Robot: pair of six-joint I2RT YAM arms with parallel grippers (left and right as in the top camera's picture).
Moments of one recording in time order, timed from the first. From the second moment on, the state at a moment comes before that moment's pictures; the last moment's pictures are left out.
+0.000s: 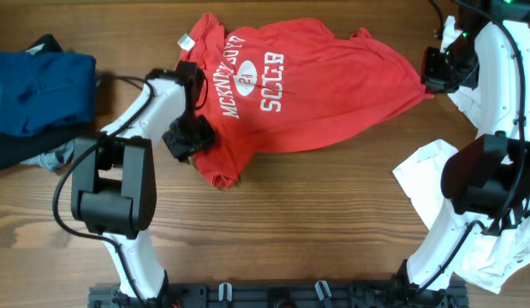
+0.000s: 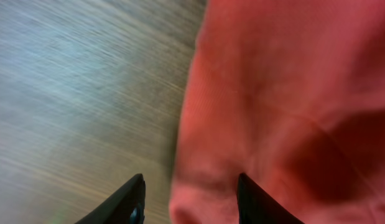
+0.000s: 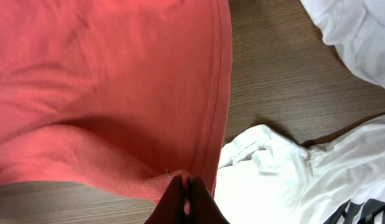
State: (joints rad) left arm -0.19 2.03 1.39 -1.10 0.06 -0.72; right arm -0.17 2.14 2.14 -1.53 -0.02 0.05
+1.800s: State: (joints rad) left arm 0.02 1.84 1.90 -0.02 0.21 -0.46; right arm -0.24 2.08 2.42 -0.52 -0.12 0.26
